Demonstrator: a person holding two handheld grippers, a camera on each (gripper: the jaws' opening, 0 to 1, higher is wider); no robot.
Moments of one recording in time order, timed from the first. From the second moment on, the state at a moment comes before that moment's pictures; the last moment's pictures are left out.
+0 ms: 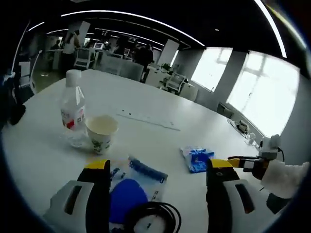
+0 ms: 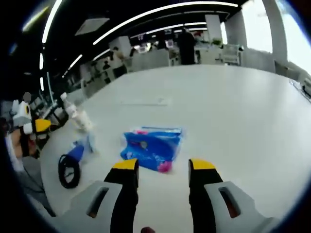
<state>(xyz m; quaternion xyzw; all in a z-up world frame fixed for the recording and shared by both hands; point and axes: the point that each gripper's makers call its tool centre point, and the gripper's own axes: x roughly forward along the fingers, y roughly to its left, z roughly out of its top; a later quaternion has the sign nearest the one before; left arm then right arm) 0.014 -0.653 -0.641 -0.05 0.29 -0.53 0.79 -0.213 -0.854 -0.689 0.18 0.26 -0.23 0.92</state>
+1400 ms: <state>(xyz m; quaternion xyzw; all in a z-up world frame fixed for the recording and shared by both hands) -0.012 -0.610 -0.669 0.01 0.34 -0.52 0.78 -0.253 -0.754 -0.670 0.30 0.24 -0.19 0.90</state>
